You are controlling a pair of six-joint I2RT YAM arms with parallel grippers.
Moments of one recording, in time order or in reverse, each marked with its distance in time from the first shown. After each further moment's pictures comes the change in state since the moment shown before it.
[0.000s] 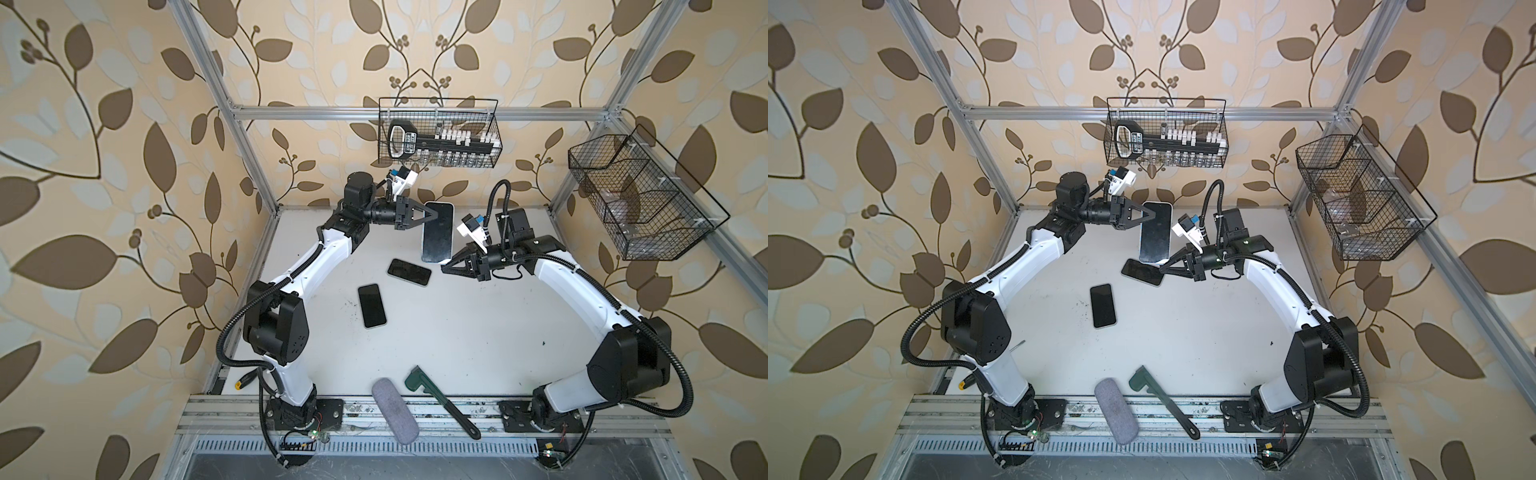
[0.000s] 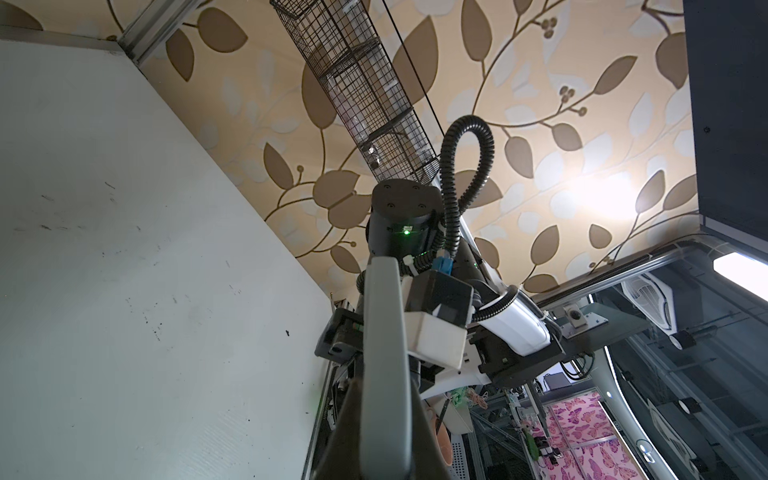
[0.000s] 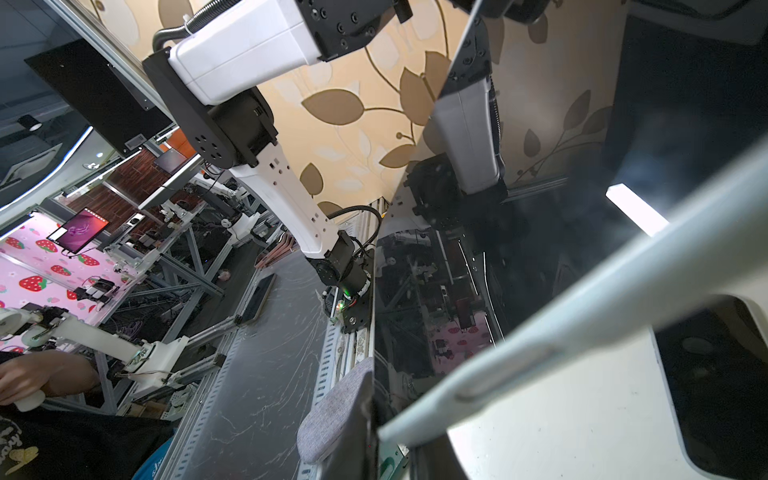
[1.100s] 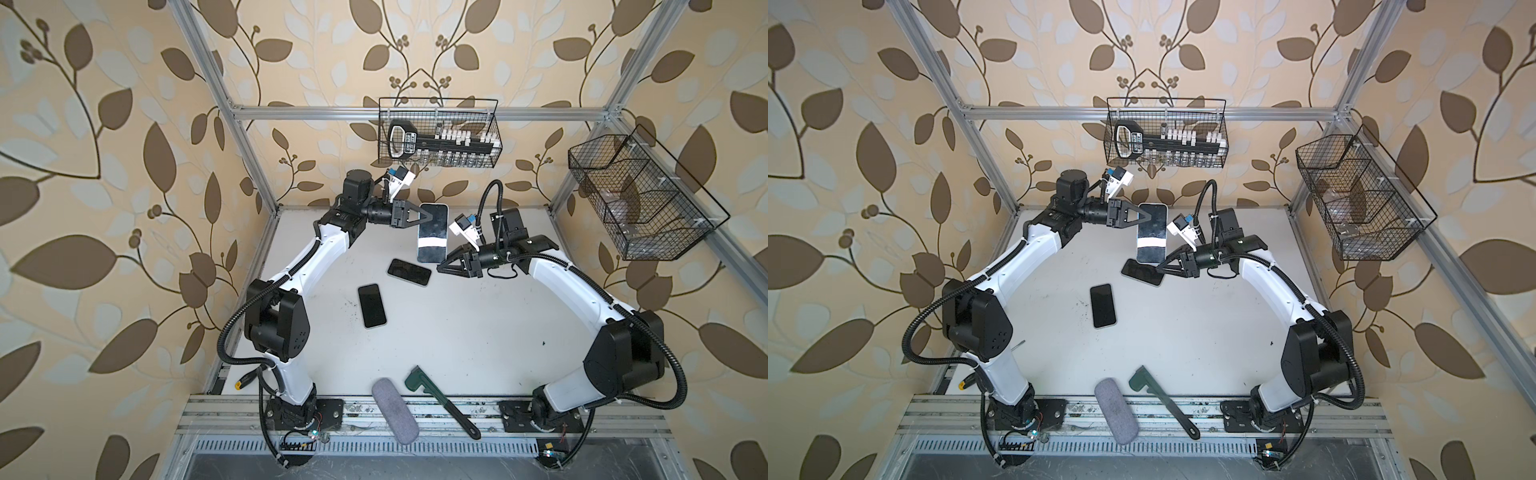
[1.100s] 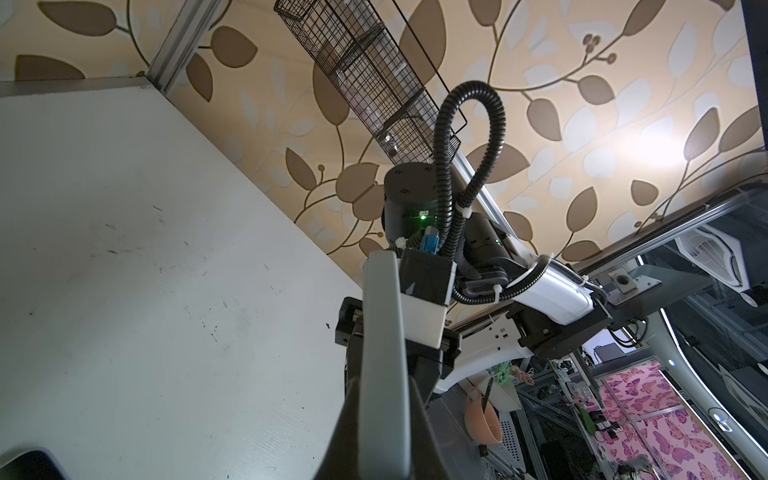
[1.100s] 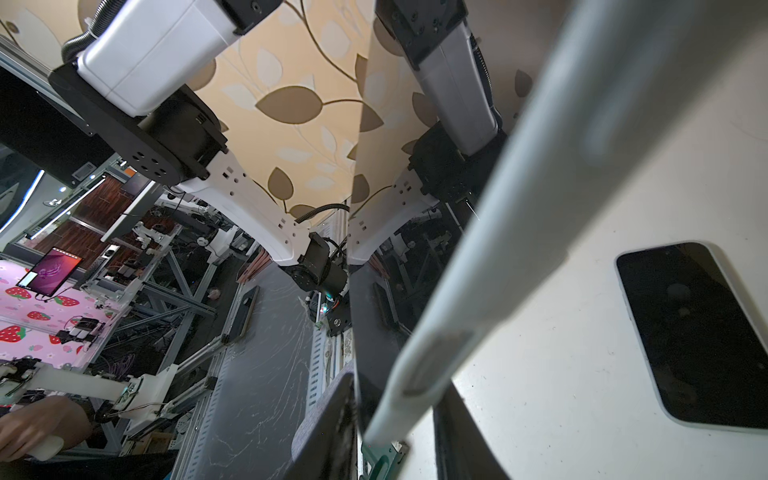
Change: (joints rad) left arm 0.034 0.024 0.063 -0.217 0.033 0.327; right arm 0.020 0.033 0.002 0.068 0.111 0.156
